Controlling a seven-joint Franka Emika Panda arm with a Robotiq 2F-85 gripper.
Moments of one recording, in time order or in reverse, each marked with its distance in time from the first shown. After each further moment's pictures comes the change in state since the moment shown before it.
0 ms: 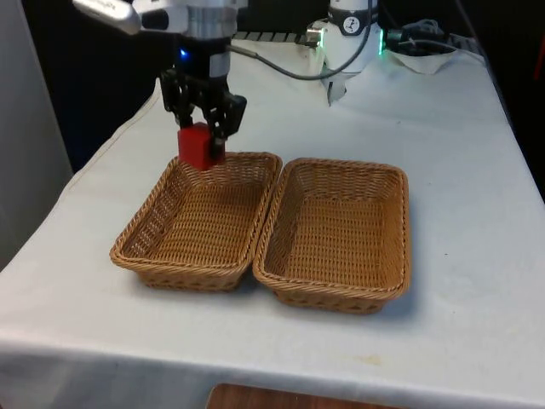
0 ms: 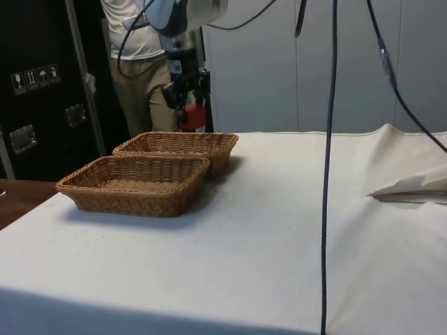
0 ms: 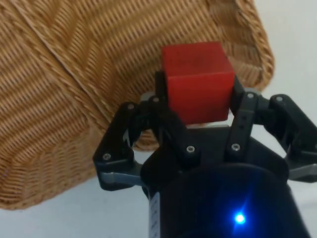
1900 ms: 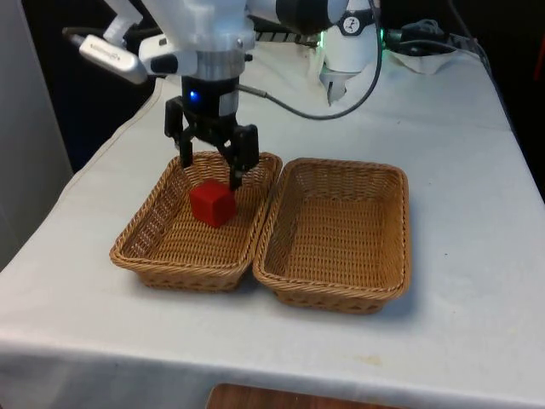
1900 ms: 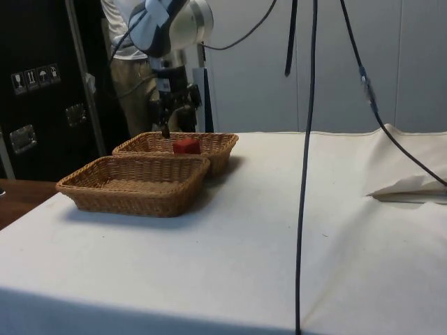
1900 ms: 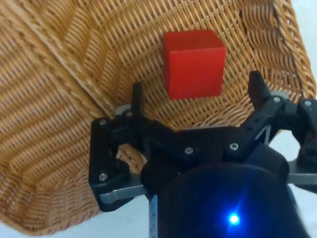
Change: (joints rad) arm 0.003 0.158 -0.003 0.132 0.130 -0.022 -0.059
